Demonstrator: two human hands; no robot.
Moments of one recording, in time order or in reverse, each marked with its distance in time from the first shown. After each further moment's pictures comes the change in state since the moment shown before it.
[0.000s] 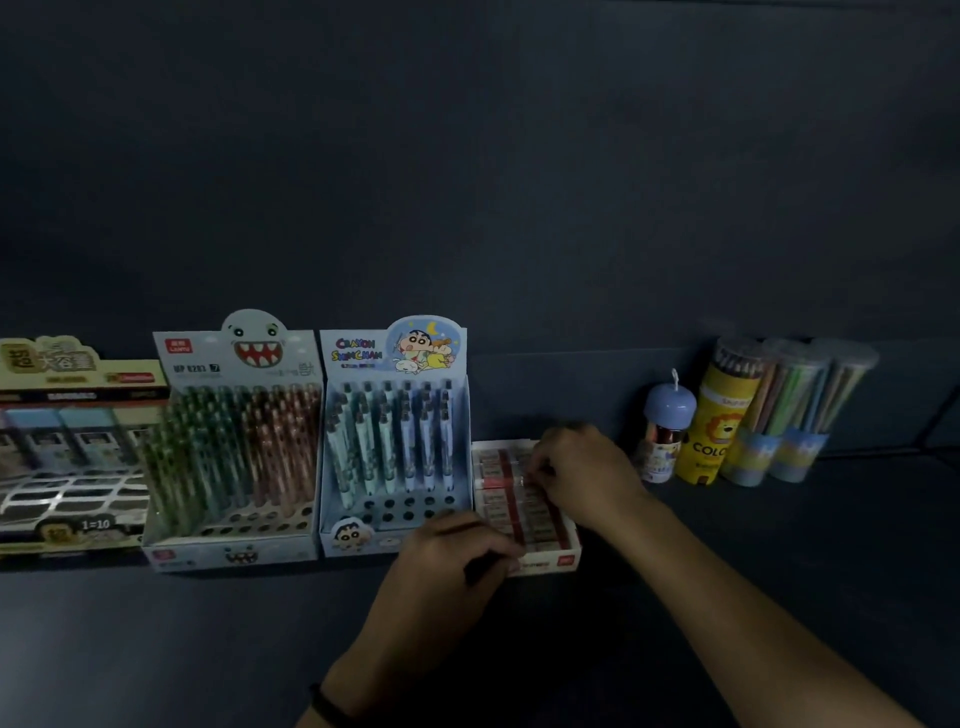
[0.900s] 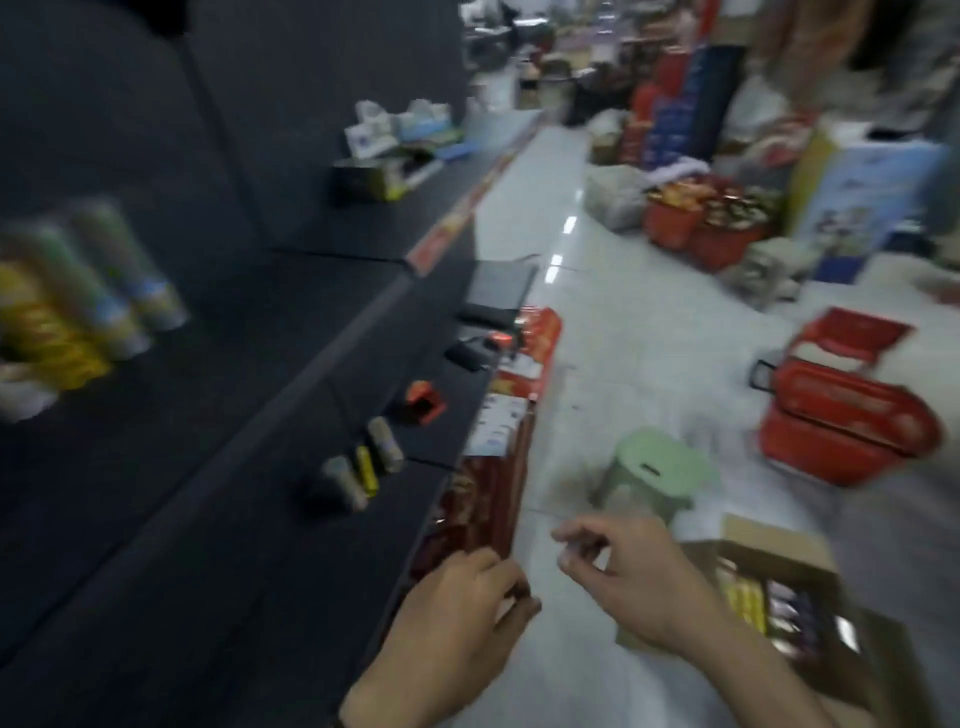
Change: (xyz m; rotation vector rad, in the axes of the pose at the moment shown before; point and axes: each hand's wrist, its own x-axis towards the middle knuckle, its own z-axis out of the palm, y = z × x) left_hand -0.210 0.300 0.196 -0.108 -0.933 0.768; right_hand -0.642 -0.062 -0.034 0.346 0.369 1.218
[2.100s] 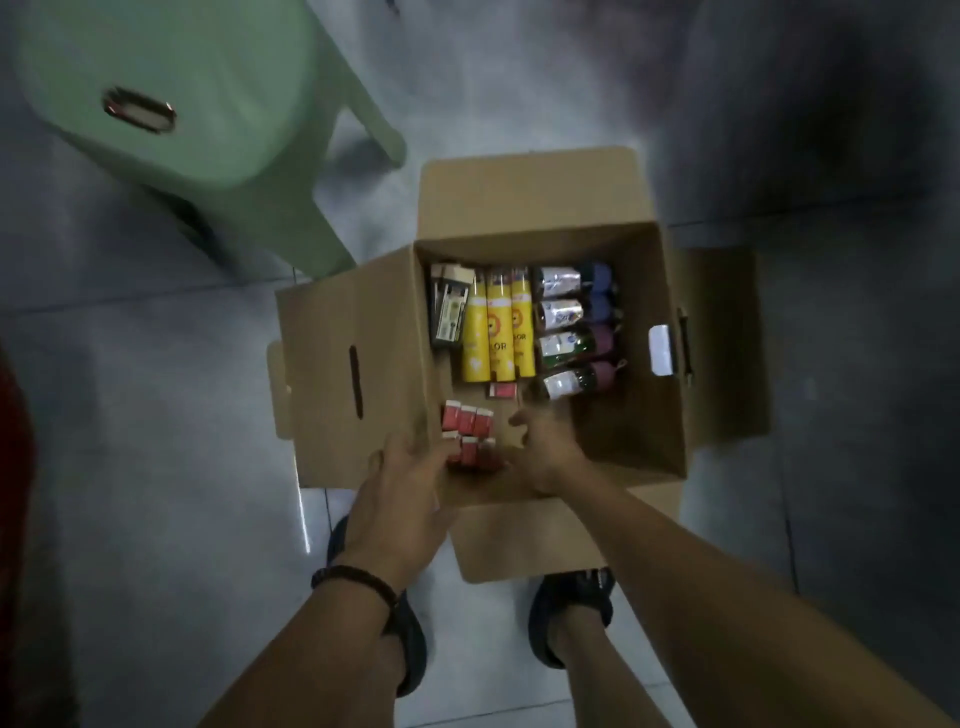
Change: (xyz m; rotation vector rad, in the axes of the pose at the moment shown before) left_hand 0.406 0.143 0.917 -0.141 -0.799 -0.223; right_hand 0.019 1.039 0.203 0.252 -0.297 1.074
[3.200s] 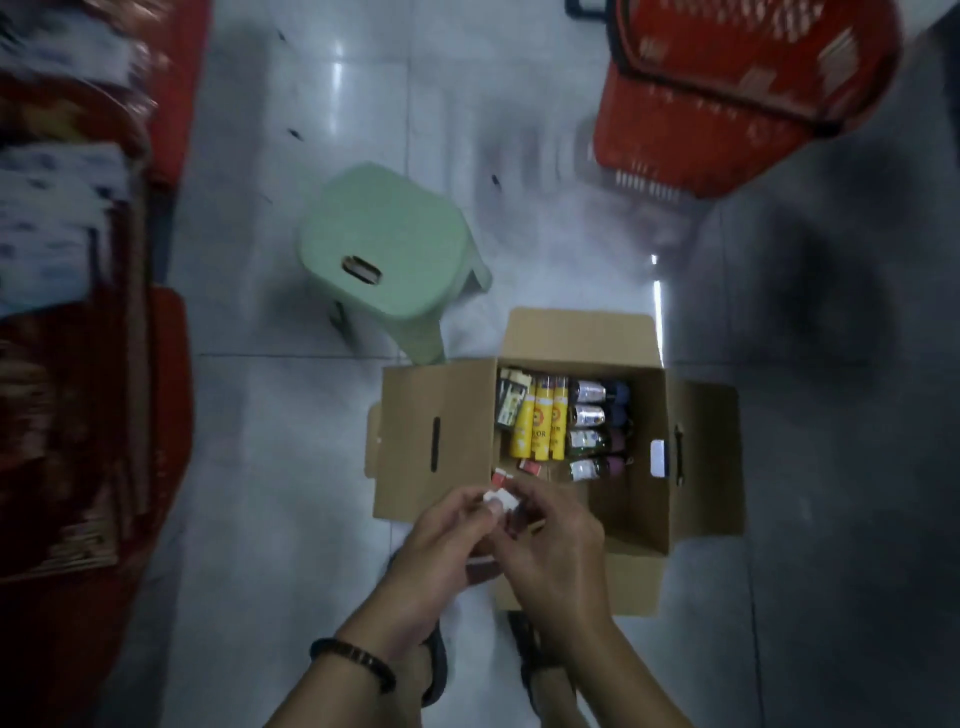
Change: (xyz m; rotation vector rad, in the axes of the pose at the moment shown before) left_hand -0.142 0.072 -0.178 -1.316 -0.124 -0.221; right_hand -0.259 -0.160 -0.069 0.264 0.428 -0.454
